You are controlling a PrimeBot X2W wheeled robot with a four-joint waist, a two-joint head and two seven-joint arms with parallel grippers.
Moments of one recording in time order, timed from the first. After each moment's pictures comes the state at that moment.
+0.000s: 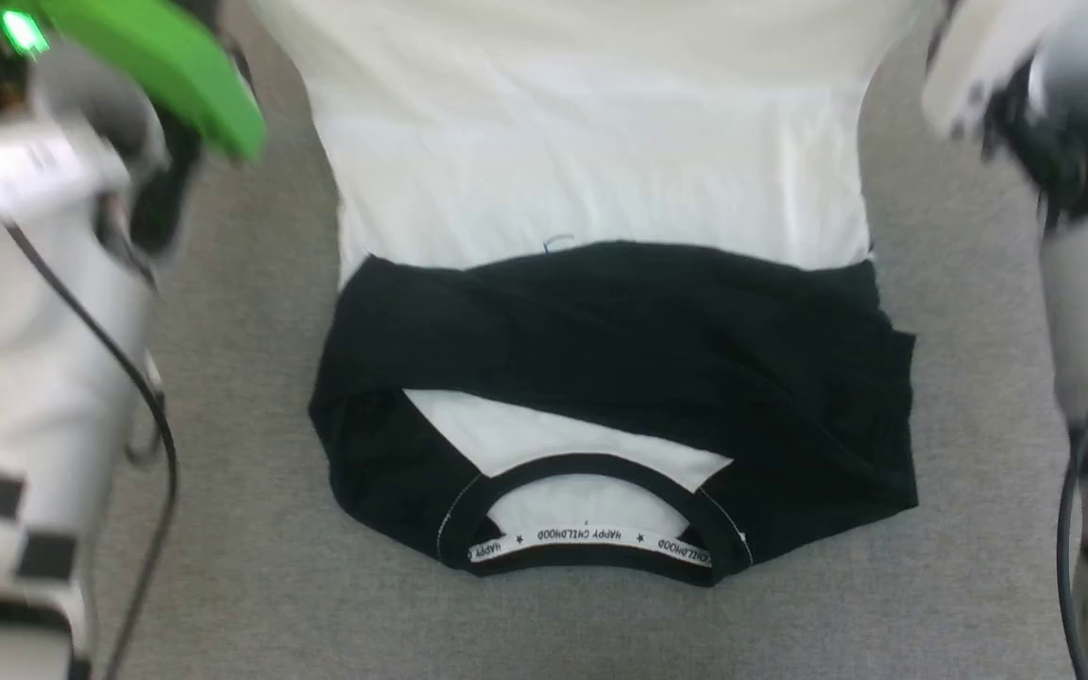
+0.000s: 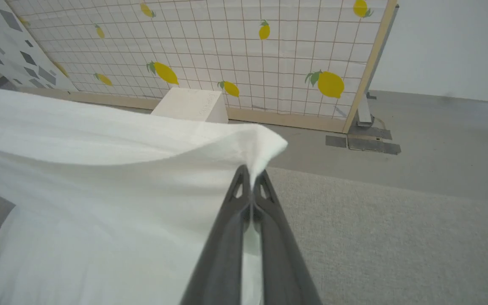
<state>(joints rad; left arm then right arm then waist) -1.02 0.39 -0.39 0.55 -0.68 -0.12 0.02 -1.00 -0.18 0.04 0.52 0.28 0.13 0.38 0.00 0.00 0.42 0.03</state>
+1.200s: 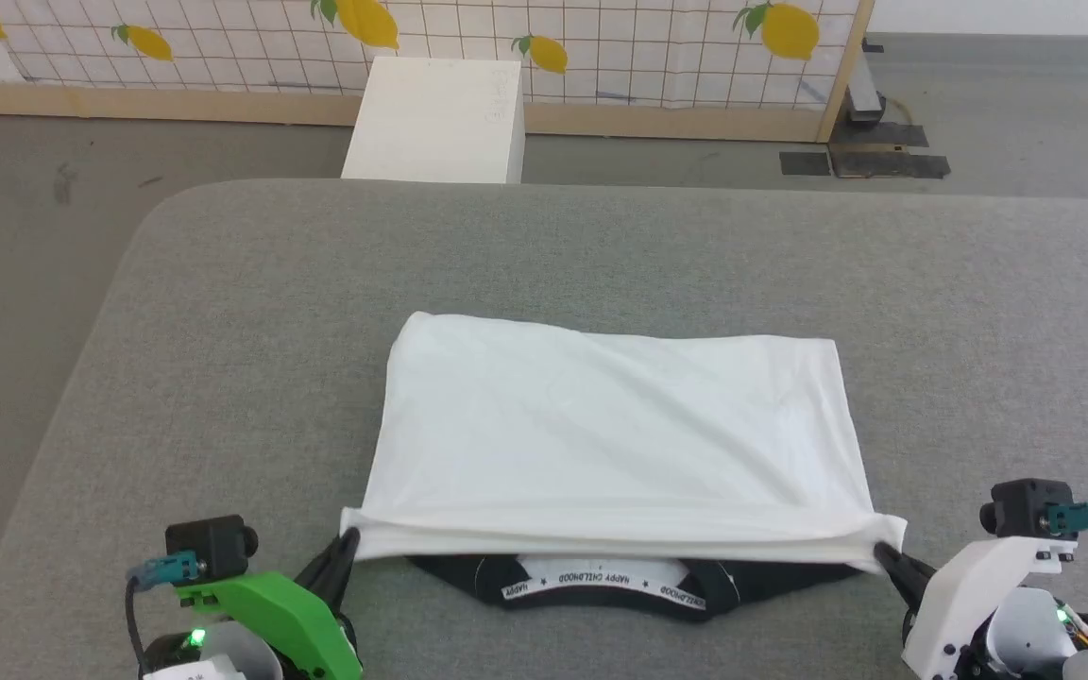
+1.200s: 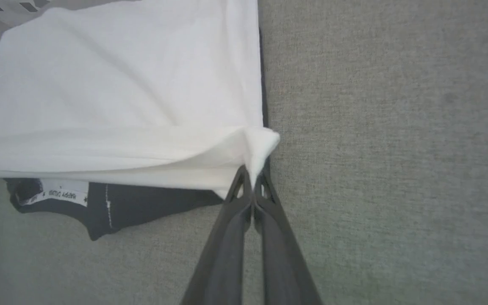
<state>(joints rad) -0.07 0.40 -0.43 0.19 -0.89 0.05 0.04 -0.02 -0.13 -0.08 0.19 0.45 0.13 0.52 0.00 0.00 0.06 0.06</state>
